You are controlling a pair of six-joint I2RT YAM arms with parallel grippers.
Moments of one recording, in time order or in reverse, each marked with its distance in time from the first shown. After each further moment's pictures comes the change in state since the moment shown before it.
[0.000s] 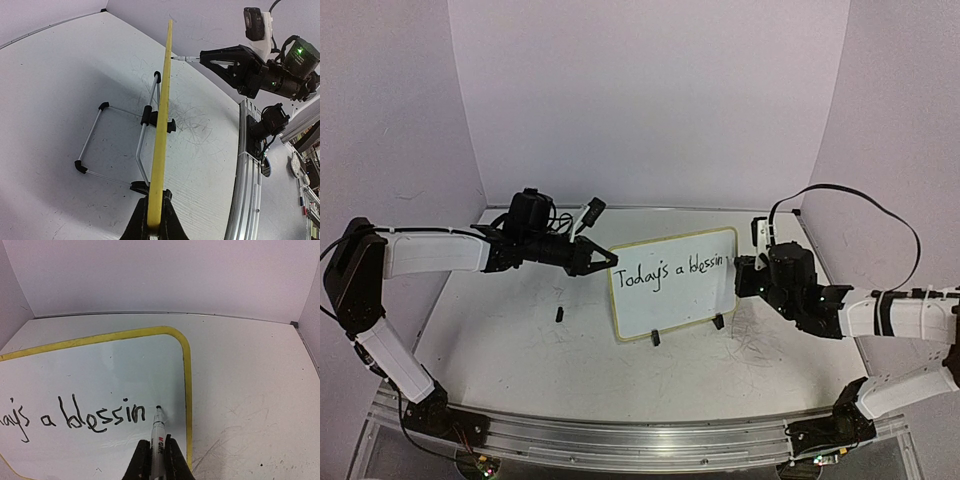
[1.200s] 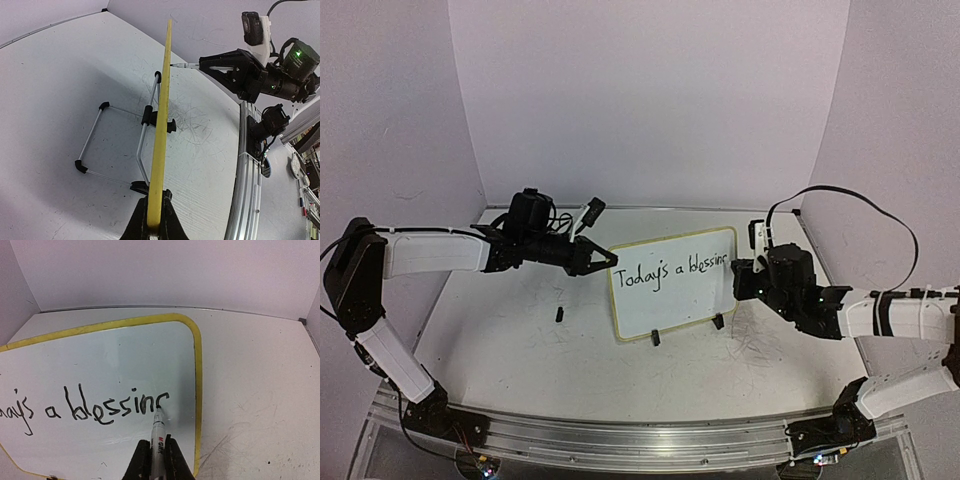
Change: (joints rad) left arm 0.000 0.000 0.000 -0.001 -0.003 -0.004; right arm -0.002 0.009 -0.007 -0.001 -0.043 0.011
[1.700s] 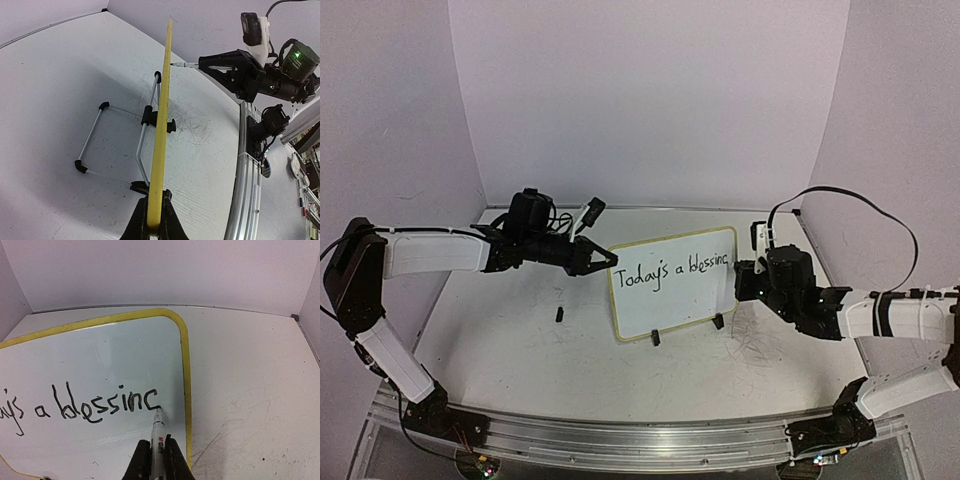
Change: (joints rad) left arm 0.000 0.000 0.000 0.000 0.000 -0.002; right arm 0.000 0.000 -0.006 -0.008 0.040 0.006
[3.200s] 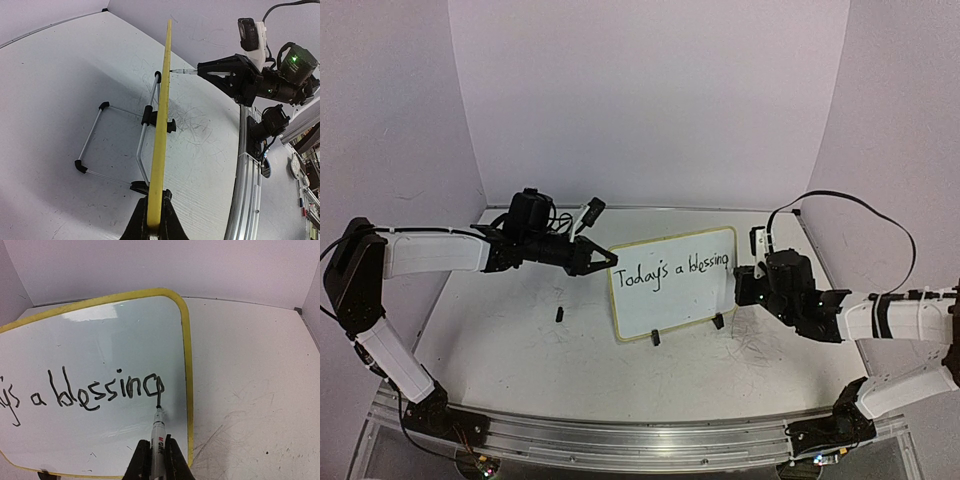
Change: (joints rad) left arm 0.000 0.000 0.000 0.000 -0.001 0.000; right arm 0.000 0.002 -0.022 -0.002 -0.021 0.016
